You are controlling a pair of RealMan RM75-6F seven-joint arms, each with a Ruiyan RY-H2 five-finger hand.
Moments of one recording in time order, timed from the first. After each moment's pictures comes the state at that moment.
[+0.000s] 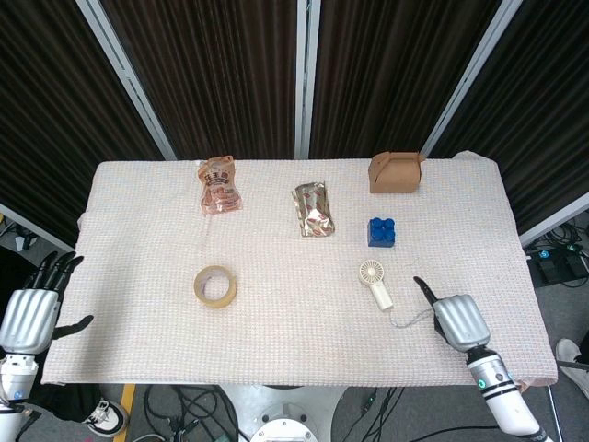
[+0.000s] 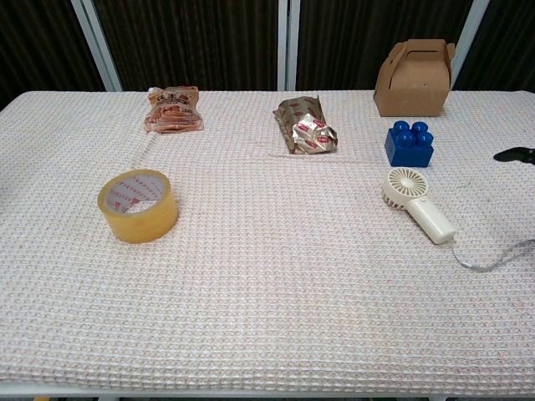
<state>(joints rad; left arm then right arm) -0.12 -1.17 -0.05 -1.55 1.53 1.50 0.01 0.28 -1.33 0.03 -1.52 -1.49 1.15 -0.30</state>
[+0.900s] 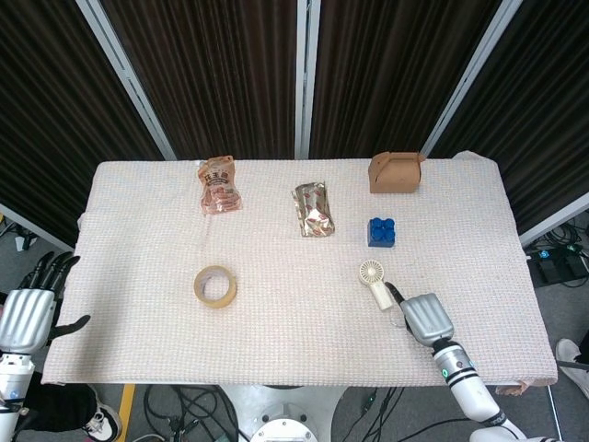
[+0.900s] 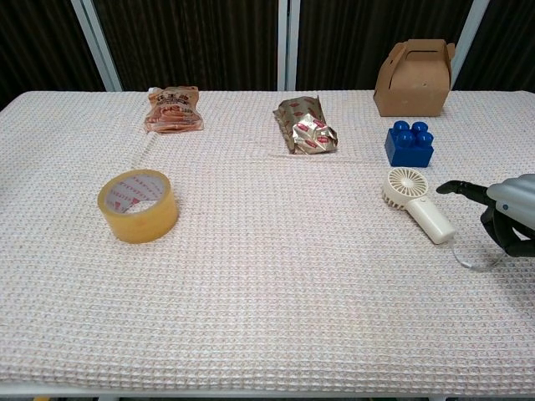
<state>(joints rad) -0.13 -1.17 -0.05 -1.53 1.53 1.49 -0.01 0.38 -1.43 0.04 -1.57 -1.26 1.02 -0.55</state>
